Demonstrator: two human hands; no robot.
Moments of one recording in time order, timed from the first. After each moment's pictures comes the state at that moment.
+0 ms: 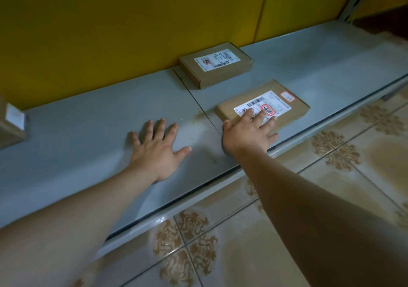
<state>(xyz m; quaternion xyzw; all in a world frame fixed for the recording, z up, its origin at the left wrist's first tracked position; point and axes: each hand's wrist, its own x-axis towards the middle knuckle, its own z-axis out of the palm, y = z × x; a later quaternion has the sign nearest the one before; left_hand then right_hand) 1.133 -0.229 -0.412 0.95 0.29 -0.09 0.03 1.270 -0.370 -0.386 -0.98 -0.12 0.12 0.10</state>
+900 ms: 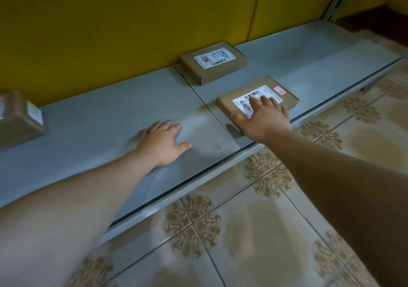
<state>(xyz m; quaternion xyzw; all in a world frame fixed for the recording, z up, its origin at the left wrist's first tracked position) 1.113 -0.222 -0.382 0.96 0.25 -0.10 0.12 1.269 -0.417 -0.331 -0.97 -0.24 0.08 0.02</state>
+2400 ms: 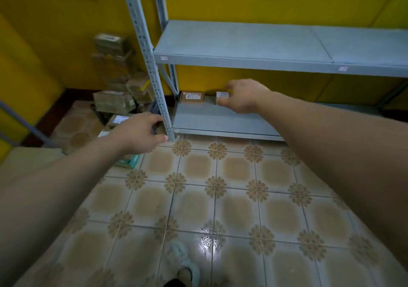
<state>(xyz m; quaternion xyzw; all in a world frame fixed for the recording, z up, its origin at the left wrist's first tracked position) 0.383 -0.641 0.343 0.83 0.53 -0.06 0.18 0.653 -0.658 0.373 -0.75 -0.64 0.14 0.00</state>
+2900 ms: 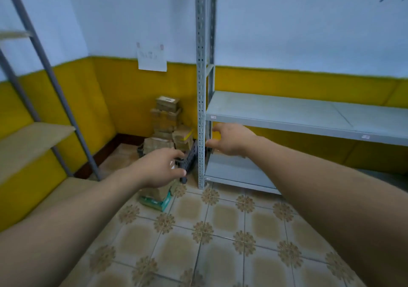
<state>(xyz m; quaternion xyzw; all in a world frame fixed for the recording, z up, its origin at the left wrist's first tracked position) 0.225 -0.711 0.438 0.82 0.54 0.01 0.19 0.441 -0.698 0.467 -0.68 -0.72 0.10 0.03</state>
